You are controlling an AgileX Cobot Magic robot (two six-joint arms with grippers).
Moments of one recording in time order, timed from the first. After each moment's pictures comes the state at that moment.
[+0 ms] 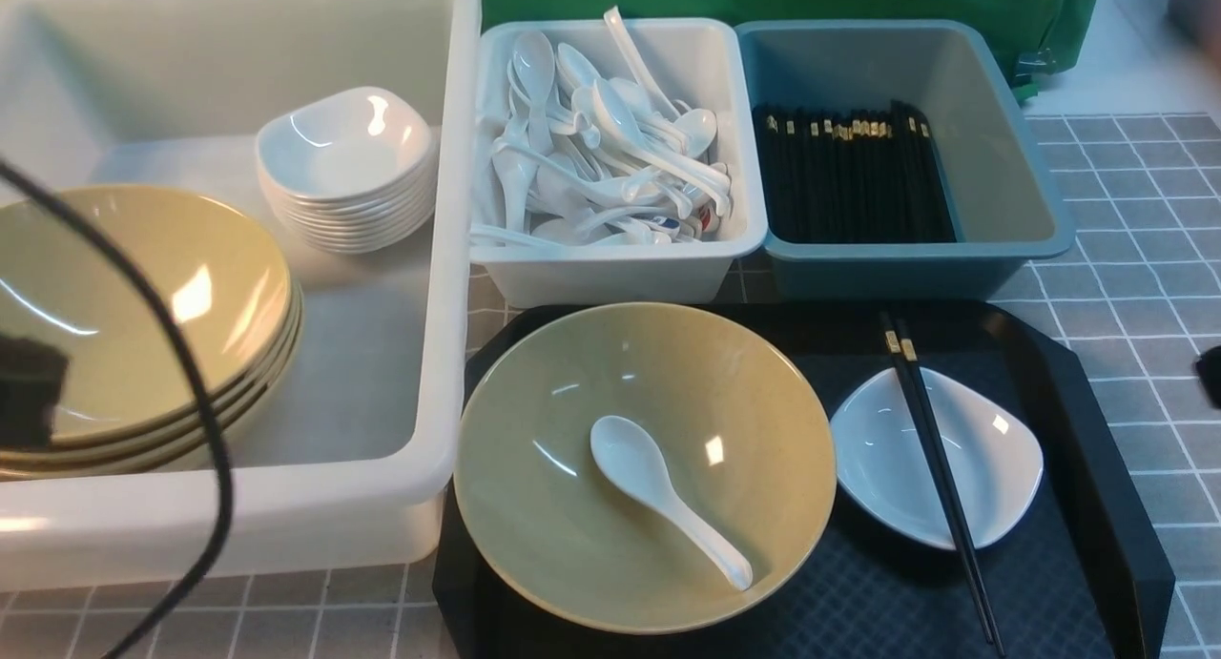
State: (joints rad) right arm 0.26 1.09 -1.05 0.10 1.13 -0.23; left arm -0.14 0.91 -1.05 -0.17 1.15 0.24
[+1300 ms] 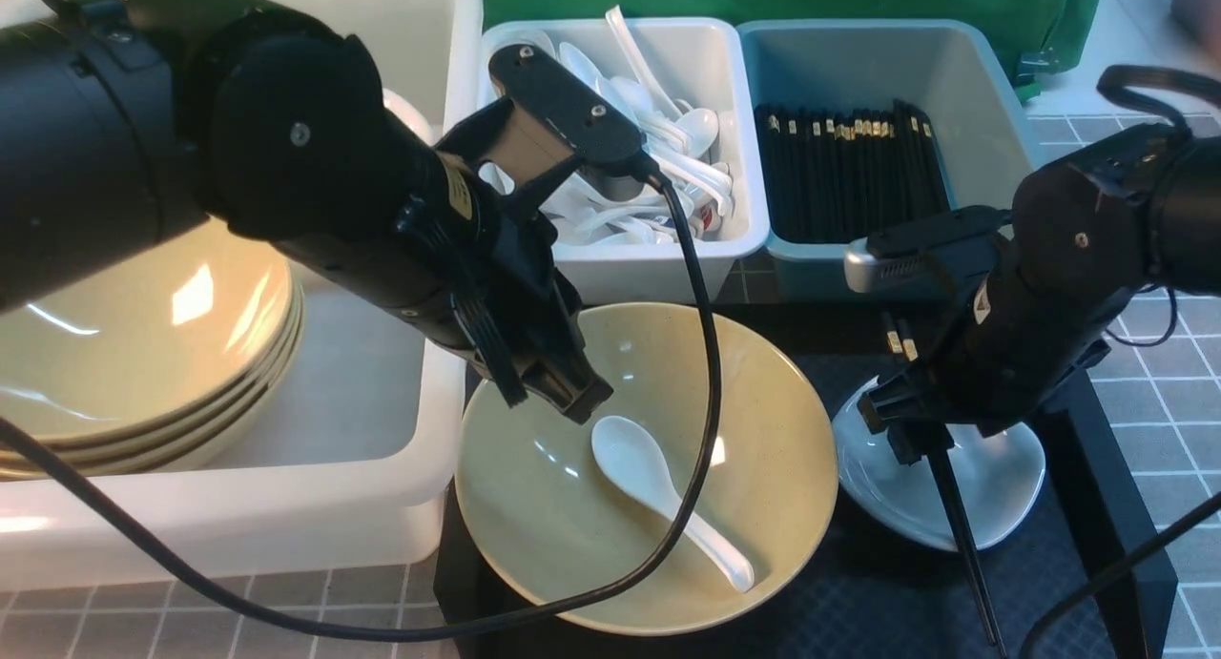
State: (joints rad) right arm 0.38 1.74 -1.11 -0.10 0.80 0.22; left arm -0.63 1.45 -1.21 -0.06 0.86 0.28
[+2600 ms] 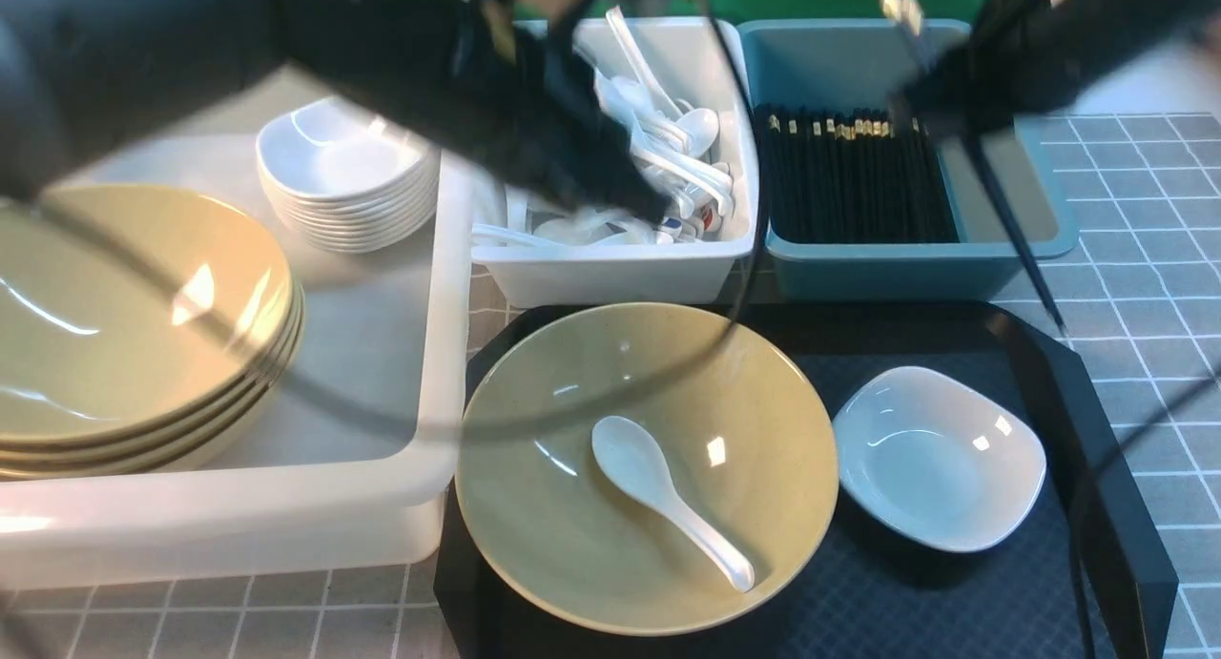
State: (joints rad) right arm 0.28 1.74 -1.65 -0.10 0.85 0.06; left arm -0.53 1.63 -1.50 -0.16 0.74 0.28
